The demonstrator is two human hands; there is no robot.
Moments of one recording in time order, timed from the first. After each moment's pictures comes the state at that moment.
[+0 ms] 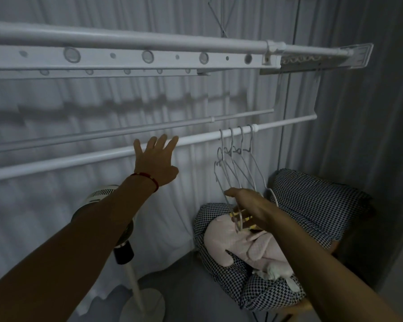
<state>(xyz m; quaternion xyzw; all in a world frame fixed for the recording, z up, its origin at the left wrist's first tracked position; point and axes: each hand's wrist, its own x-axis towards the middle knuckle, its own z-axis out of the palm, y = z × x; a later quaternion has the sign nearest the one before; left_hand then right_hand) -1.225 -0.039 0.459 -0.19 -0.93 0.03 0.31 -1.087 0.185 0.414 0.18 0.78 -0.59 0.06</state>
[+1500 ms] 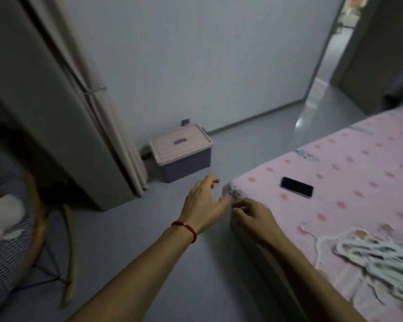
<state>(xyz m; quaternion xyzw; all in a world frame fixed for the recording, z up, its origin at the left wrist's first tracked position) -0.464 0.131 0.222 -0.75 -0.54 -0.23 -0.31 -0.307 0.075 0.181 0.71 0.54 -0.35 -0.29</state>
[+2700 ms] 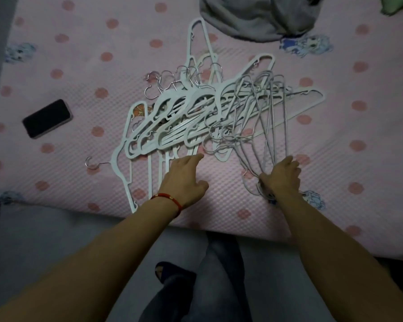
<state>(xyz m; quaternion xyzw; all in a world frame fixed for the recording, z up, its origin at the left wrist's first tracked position) 0.075 -0.131 -0.058 -0.91 -0.16 0.26 -0.30 0.162 -0.387 -0.200 0.94 -0.13 -0.31 -0.08</state>
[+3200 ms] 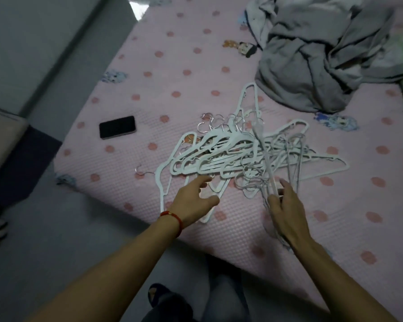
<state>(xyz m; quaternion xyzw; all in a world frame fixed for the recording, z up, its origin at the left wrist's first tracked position) 0.038 -0.095 0.029 -0.79 -0.33 0.18 -0.49 0.136 -0.326 -0.039 0.90 0.06 -0.24 -0.35</state>
